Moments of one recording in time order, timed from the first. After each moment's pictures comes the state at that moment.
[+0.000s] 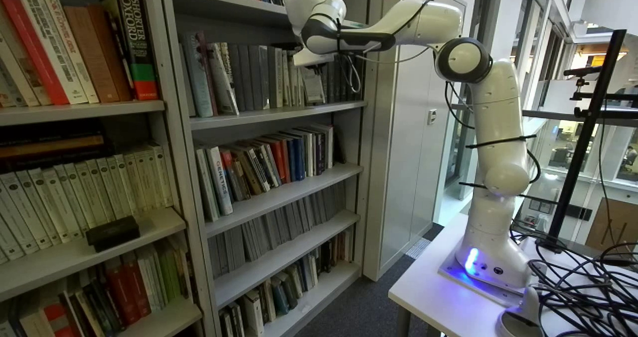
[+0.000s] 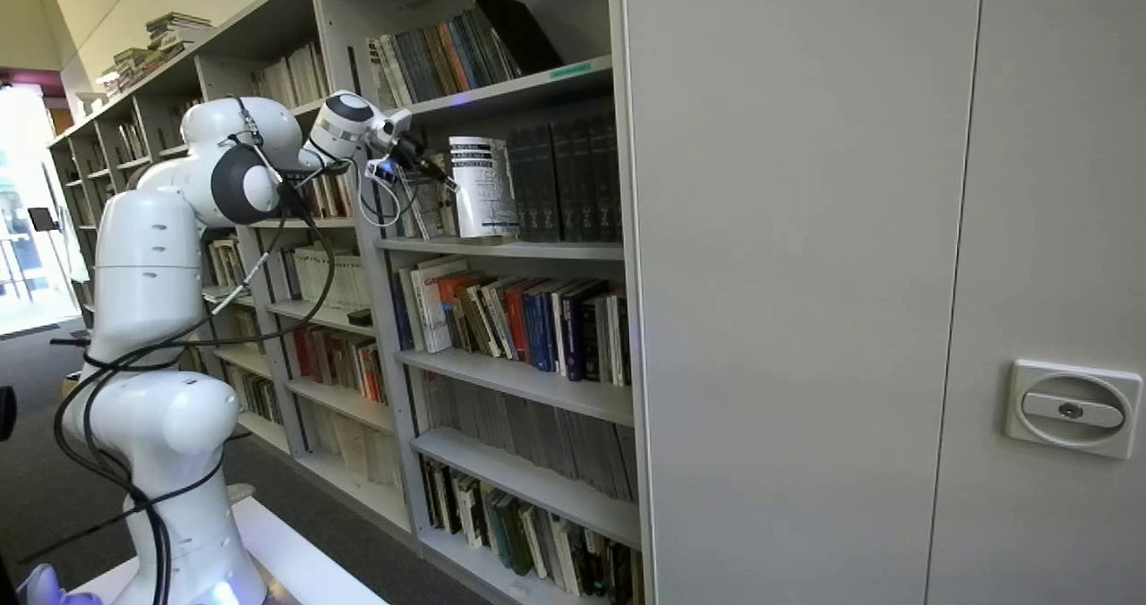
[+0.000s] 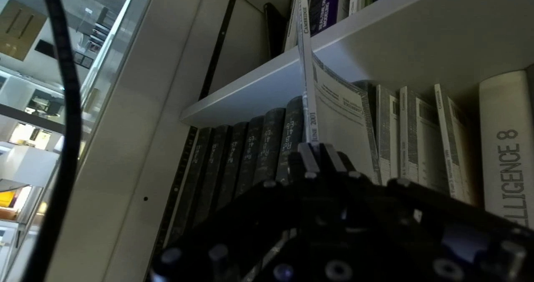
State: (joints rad) arm 0.31 0.24 0.16 -1.18 -0.90 1.54 1.17
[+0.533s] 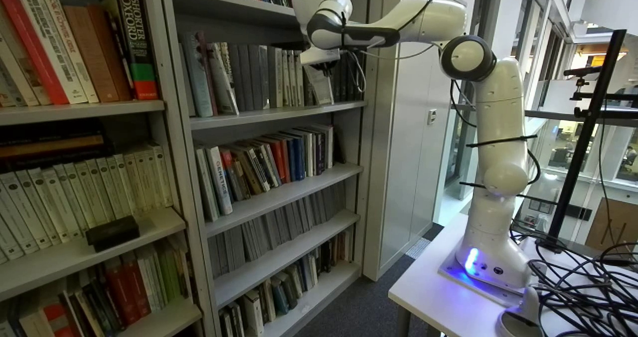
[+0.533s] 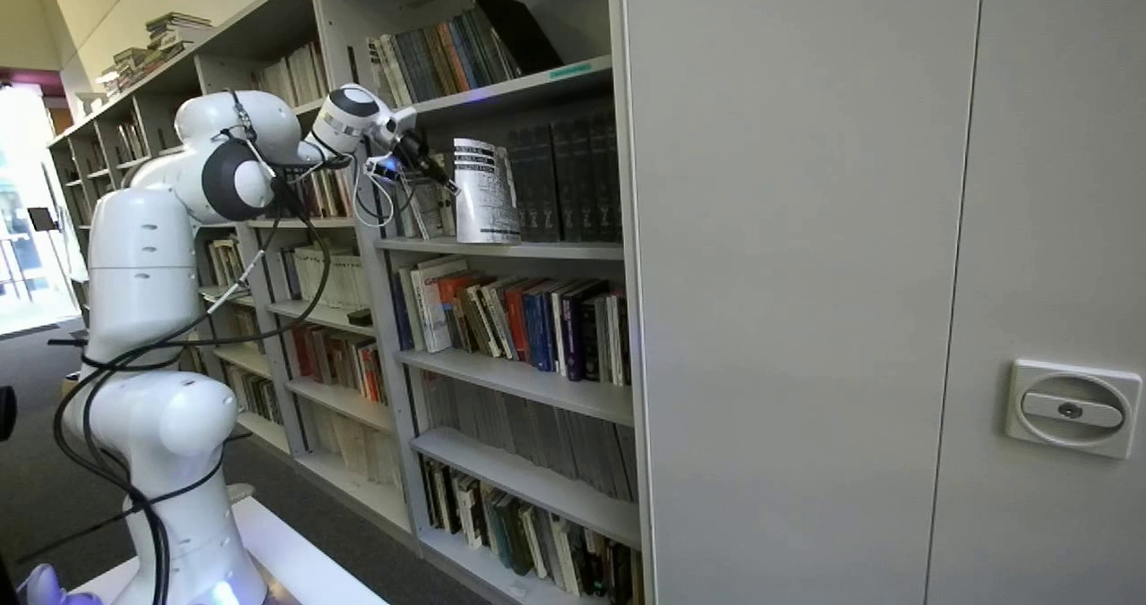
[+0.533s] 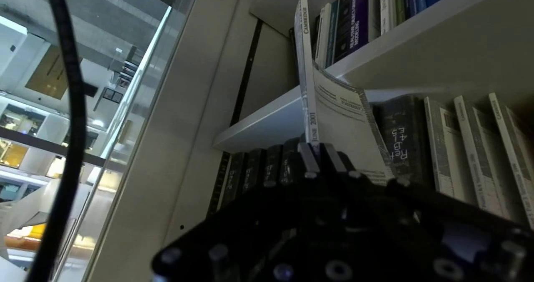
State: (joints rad) arm 0.28 0.20 0.14 -1.21 -0.82 1.49 1.21
